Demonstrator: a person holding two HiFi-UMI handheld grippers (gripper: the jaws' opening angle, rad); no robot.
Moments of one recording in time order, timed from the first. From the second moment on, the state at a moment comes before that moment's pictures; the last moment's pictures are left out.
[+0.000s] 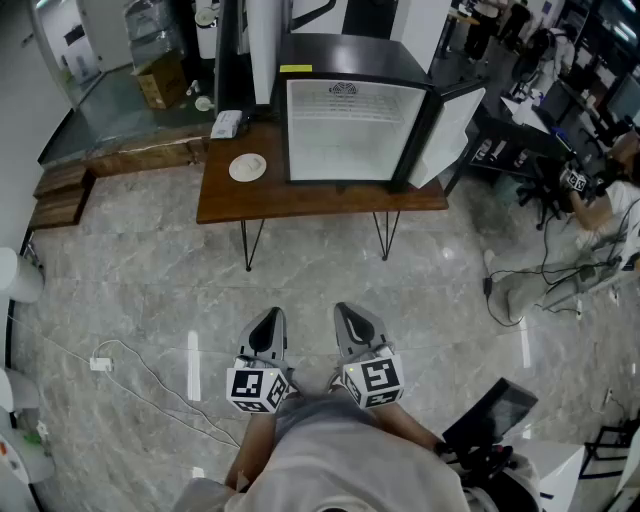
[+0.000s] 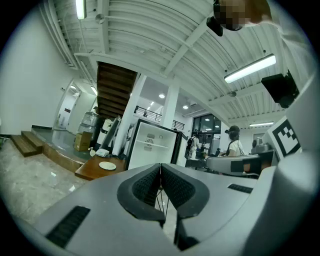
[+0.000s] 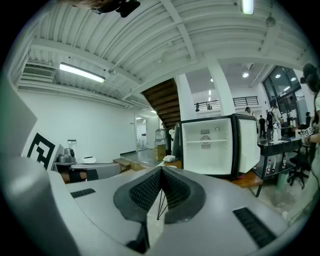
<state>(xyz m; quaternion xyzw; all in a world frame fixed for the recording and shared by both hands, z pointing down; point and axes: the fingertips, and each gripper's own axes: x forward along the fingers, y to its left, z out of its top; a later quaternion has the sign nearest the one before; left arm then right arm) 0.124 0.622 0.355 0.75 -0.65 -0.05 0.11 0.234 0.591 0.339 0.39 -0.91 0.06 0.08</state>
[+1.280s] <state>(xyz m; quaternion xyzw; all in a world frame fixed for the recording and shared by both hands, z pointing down) -0.031 0.684 0.351 0.76 -0.64 -0.06 0.06 0.052 0.655 0.340 0.34 -0.94 0.04 0.05</state>
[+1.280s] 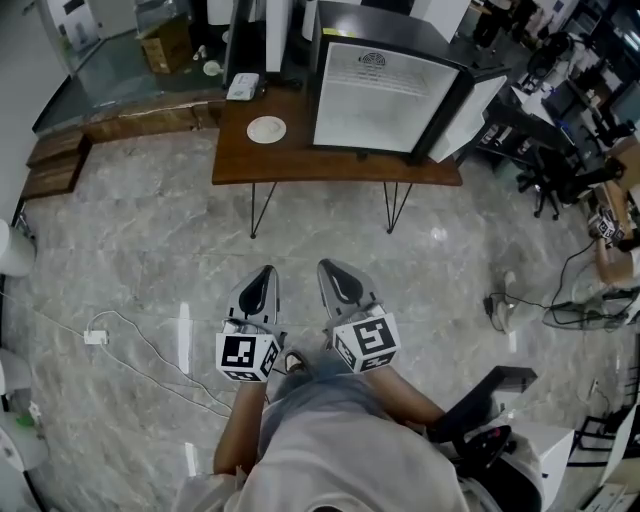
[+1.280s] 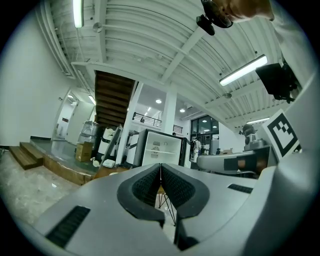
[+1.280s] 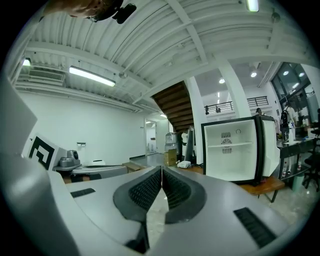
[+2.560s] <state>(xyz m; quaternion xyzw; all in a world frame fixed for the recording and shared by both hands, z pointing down) -0.157 0.204 0.402 0.76 -0.65 -0.01 0.06 -0.046 0.177 0.414 0.35 -0.93 0.11 0.05</state>
